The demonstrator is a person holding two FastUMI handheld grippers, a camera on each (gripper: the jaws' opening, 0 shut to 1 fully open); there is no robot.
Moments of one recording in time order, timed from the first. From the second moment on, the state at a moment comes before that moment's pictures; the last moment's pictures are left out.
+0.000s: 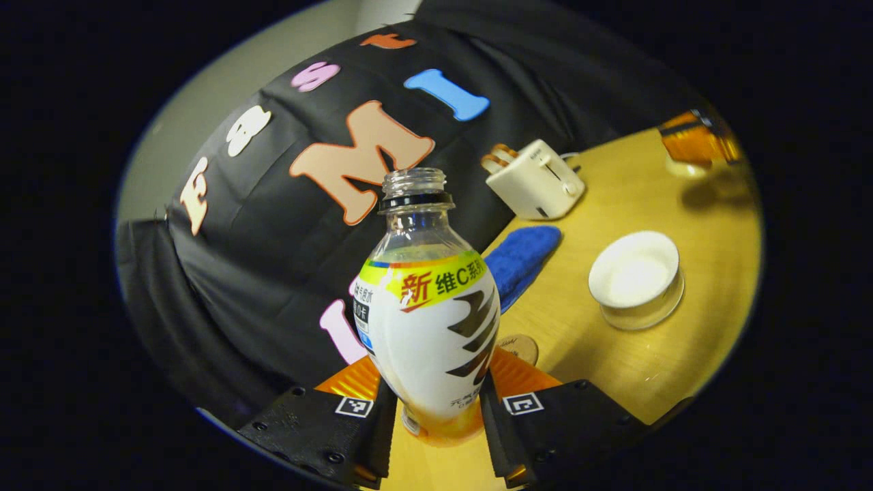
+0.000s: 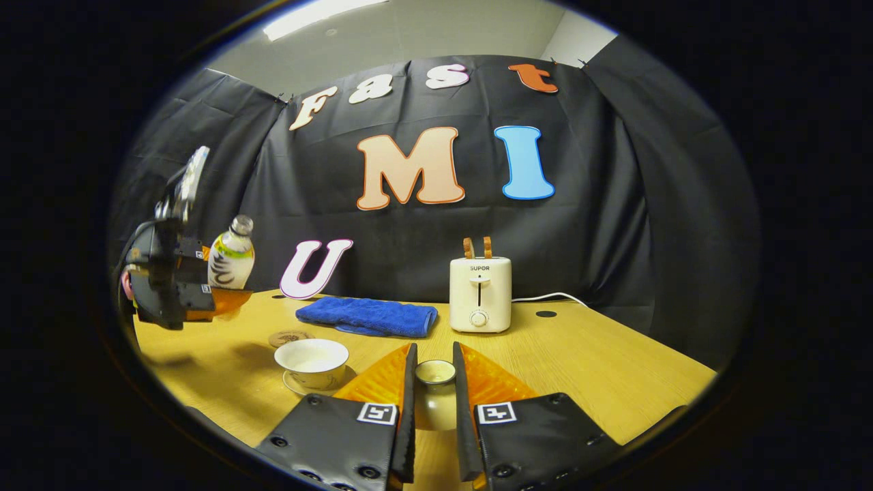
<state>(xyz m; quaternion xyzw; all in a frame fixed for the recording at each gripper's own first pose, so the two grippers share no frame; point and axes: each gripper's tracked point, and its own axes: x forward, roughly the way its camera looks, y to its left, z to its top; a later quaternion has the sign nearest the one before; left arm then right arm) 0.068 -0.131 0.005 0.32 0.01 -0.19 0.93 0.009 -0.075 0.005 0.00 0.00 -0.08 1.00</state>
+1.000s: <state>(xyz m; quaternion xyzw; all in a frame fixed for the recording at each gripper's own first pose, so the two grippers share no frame) 0.111 -0.177 -0.013 0.04 0.01 -0.23 0.97 0.009 -0.075 0.006 0.00 0.00 -0.07 1.00</state>
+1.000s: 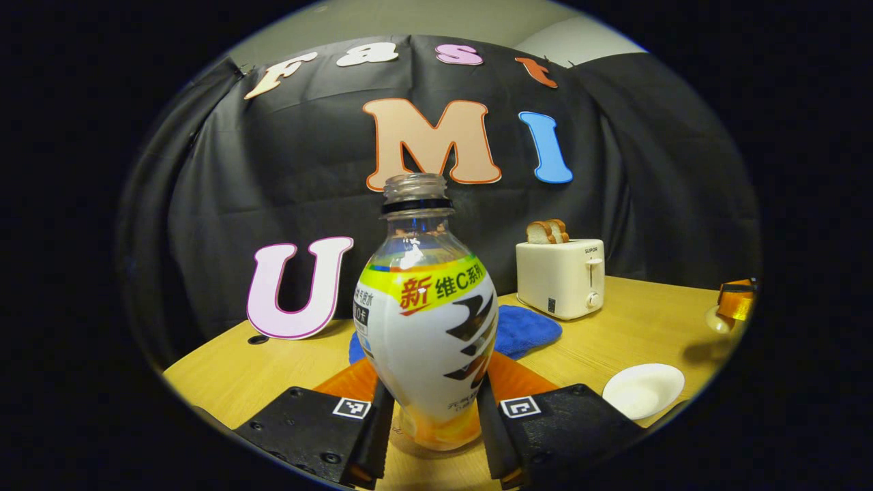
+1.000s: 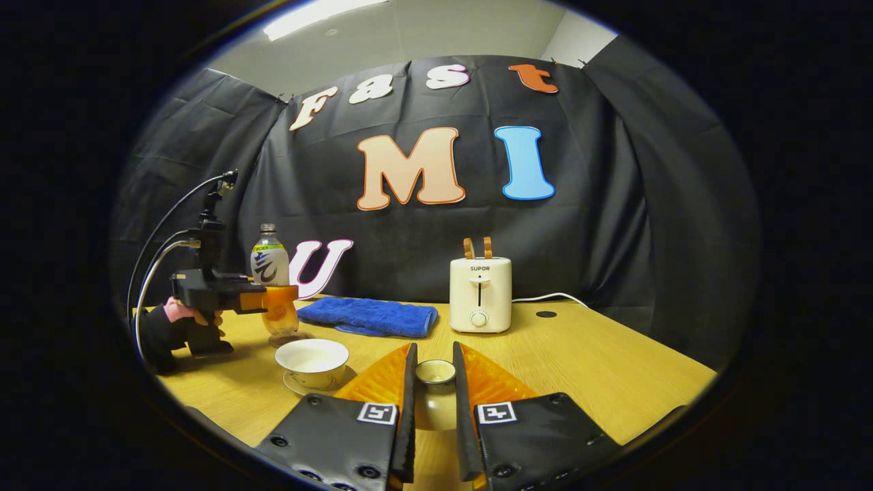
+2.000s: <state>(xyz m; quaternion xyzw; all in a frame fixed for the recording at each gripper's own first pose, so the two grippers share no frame) 0.118 -0.174 -0.033 0.03 0.03 -0.23 0.97 0.008 -0.076 0.006 0.00 0.00 -0.08 1.00</state>
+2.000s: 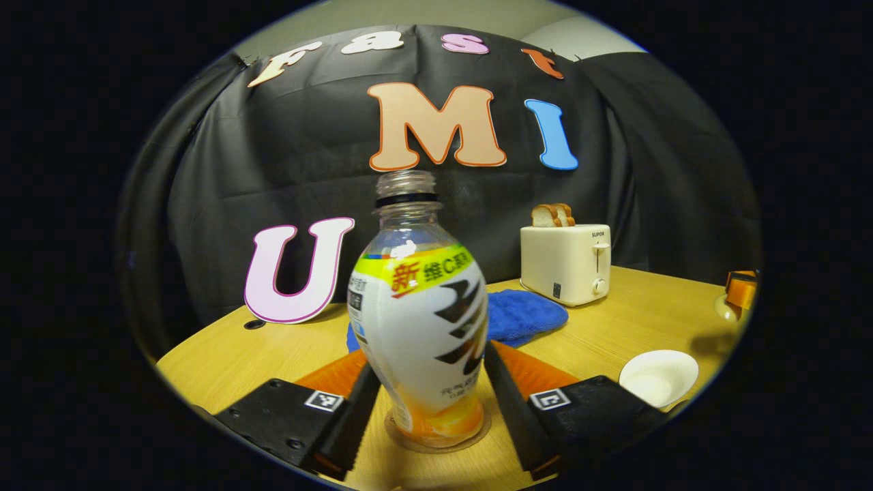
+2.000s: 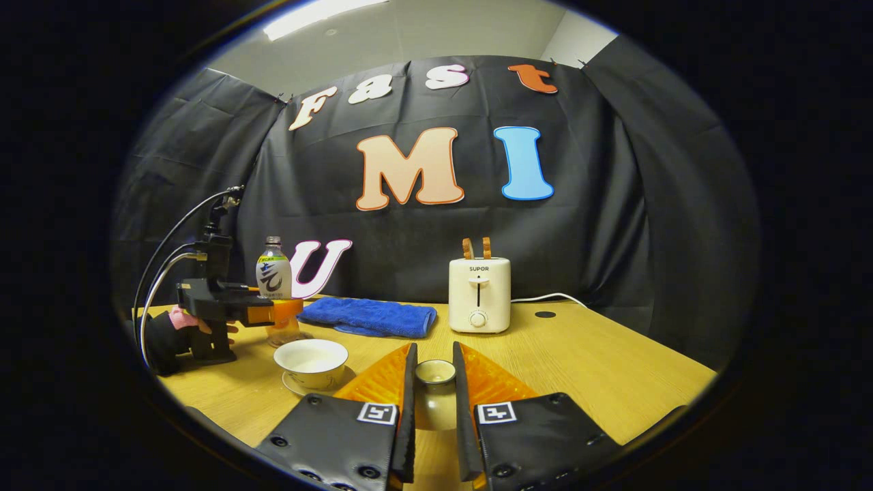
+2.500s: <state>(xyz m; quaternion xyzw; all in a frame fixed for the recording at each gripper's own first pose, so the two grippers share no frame) 0.103 -0.158 -0.022 0.00 0.00 -0.21 0.98 0.009 -0.073 0.007 0.00 0.00 -0.07 1.00</state>
